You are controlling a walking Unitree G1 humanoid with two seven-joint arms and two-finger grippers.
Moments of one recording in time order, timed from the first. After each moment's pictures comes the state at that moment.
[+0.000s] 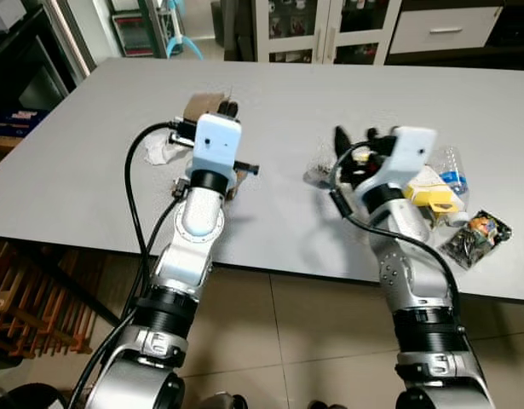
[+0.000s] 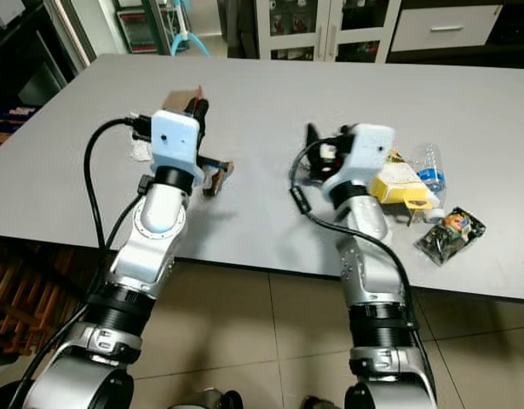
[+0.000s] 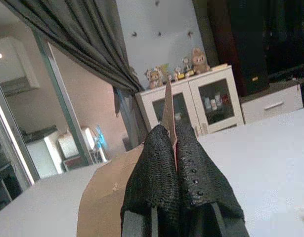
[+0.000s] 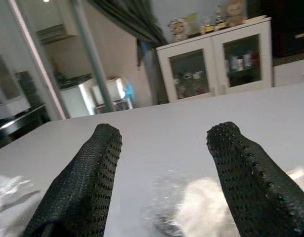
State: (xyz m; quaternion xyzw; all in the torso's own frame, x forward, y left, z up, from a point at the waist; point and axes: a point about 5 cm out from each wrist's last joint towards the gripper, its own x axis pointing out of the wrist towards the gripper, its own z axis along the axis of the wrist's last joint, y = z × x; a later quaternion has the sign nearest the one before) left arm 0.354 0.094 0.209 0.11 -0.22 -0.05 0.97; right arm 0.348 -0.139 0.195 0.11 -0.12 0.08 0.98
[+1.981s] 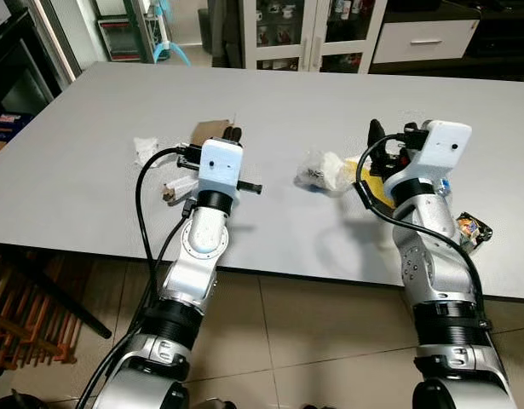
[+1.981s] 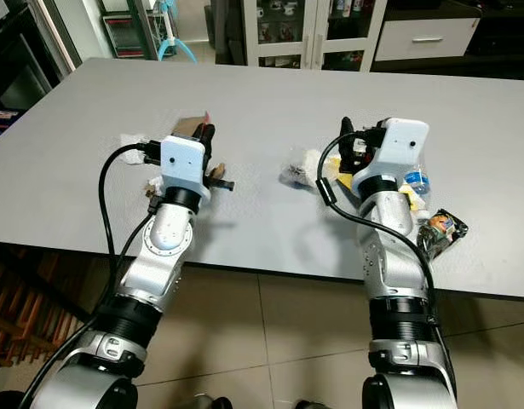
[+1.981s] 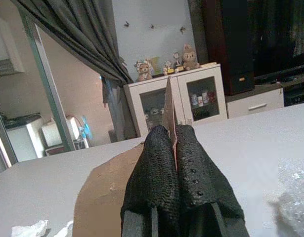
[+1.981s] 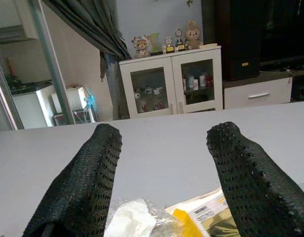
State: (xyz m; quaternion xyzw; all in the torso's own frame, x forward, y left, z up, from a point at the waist) left arm 0.351 0.090 0.183 0.09 -0.20 -0.06 0.97; right arm 0.351 -0.168 0.199 0.08 -0.13 0.02 0.99
